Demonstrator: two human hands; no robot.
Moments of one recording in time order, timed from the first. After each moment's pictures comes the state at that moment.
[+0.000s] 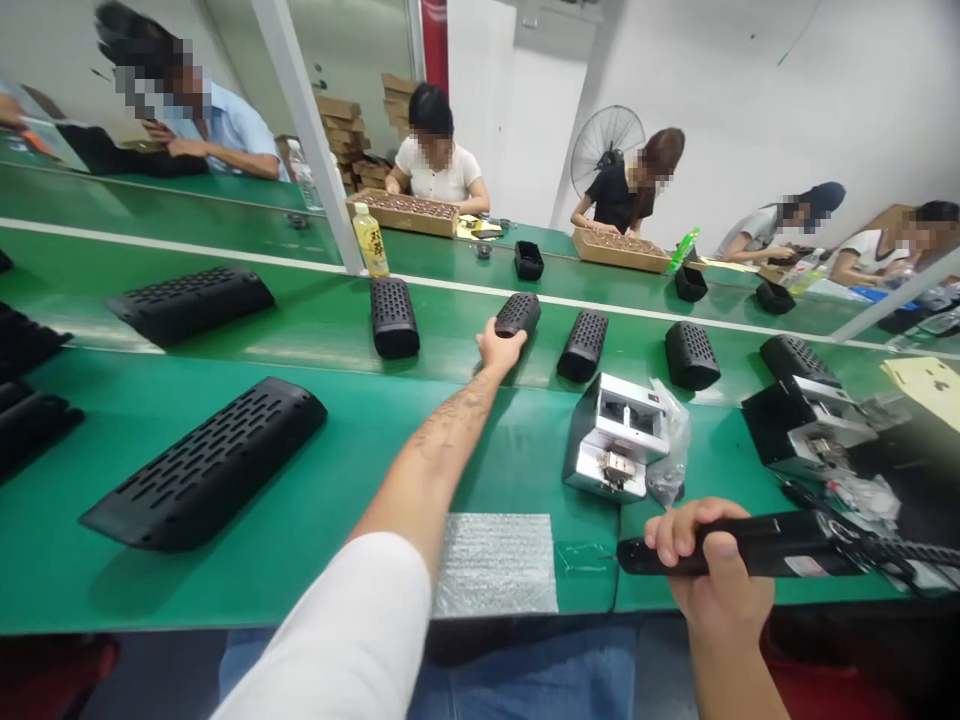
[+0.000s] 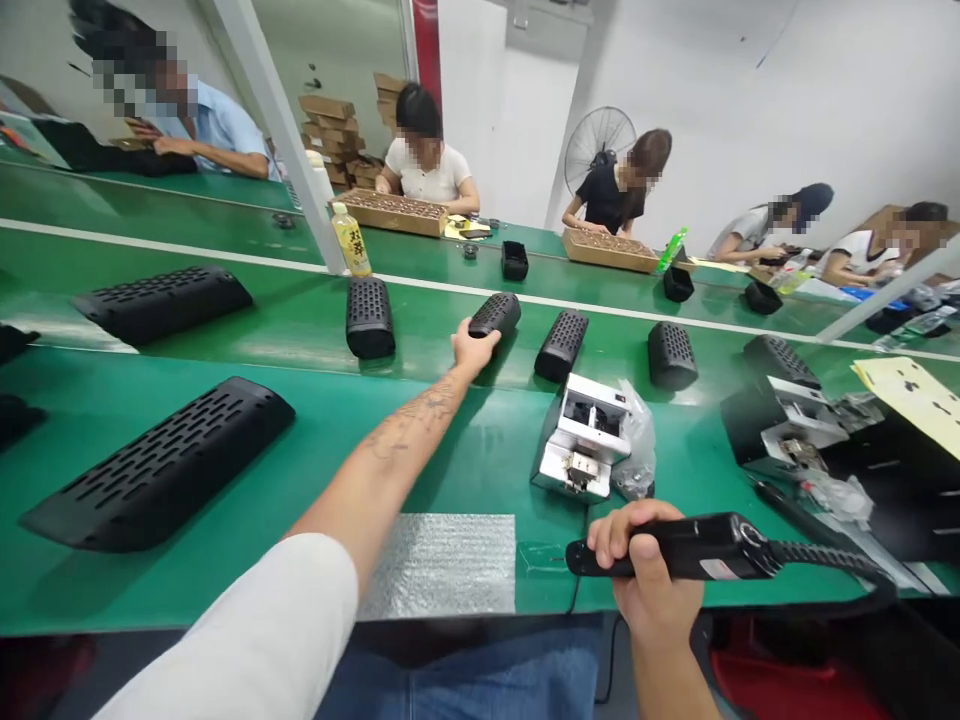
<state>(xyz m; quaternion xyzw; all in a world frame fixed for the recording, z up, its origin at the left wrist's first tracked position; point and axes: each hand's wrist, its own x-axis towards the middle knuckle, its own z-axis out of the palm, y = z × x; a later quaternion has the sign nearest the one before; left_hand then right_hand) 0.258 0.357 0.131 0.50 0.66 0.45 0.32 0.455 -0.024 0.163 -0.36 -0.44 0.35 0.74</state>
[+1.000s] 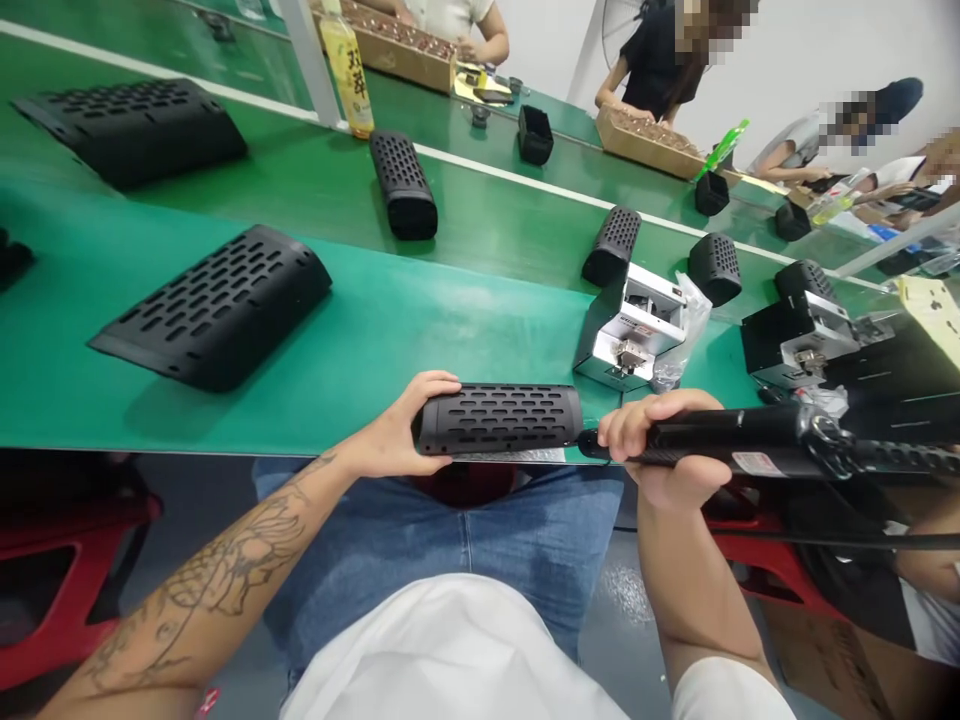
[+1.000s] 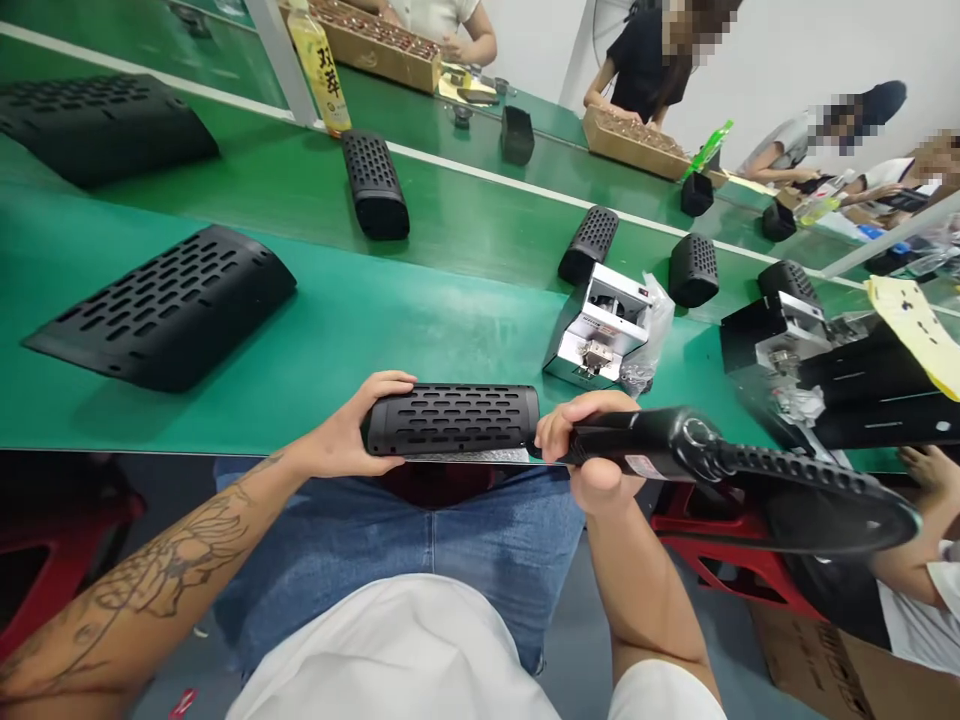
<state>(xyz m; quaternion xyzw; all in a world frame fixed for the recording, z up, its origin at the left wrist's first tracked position) 0.000 0.027 0.024 0.83 0.26 0.35 0.35 0.372 -0.046 0.181 -0.29 -0.56 0.36 0.69</state>
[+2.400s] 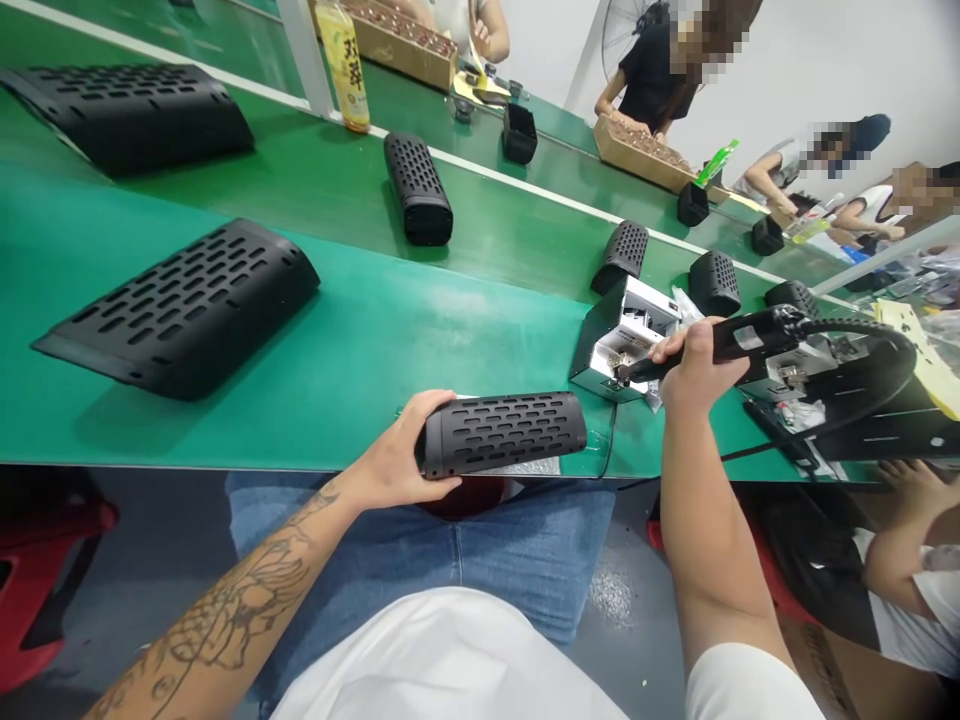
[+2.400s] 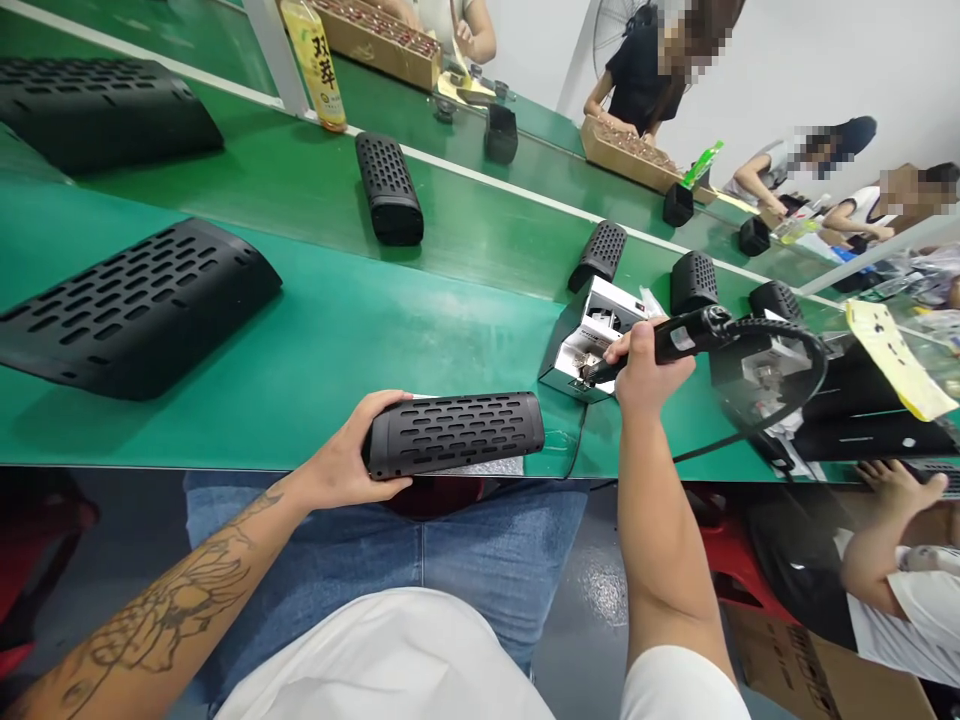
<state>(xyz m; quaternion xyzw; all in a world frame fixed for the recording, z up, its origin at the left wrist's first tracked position) 0.022 -0.004 0.022 0.80 0.34 0.36 0.33 0.468 0.089 0.160 -0.45 -0.51 0.12 0.73</state>
